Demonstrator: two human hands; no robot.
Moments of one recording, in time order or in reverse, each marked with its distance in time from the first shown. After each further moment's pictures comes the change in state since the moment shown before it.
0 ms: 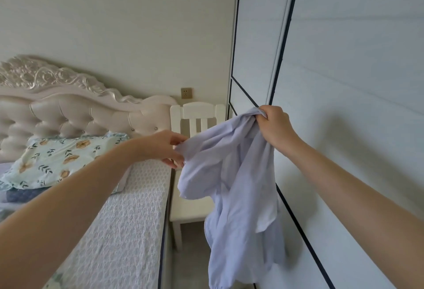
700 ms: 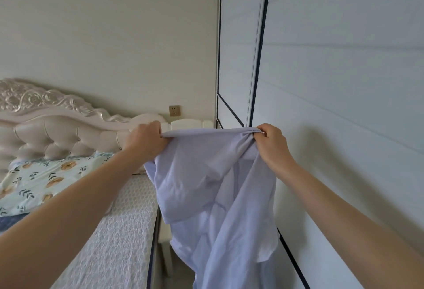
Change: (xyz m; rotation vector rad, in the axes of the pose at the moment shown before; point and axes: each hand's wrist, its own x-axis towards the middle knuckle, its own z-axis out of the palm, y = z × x) left_hand 0.030 0.043 -0.004 0.576 0.746 -0.138; right_hand -0.020 0.019 -0.039 0.133 0.113 0.171
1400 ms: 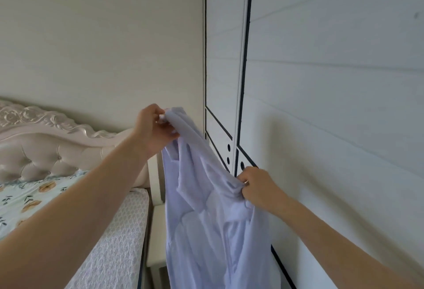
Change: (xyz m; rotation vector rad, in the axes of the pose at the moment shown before) left_hand 0.021 0.074 -0.040 -1.822 -0.328 -0.300; right_hand -0.029 0.028 0.001 -0.336 -0.412 -0.073
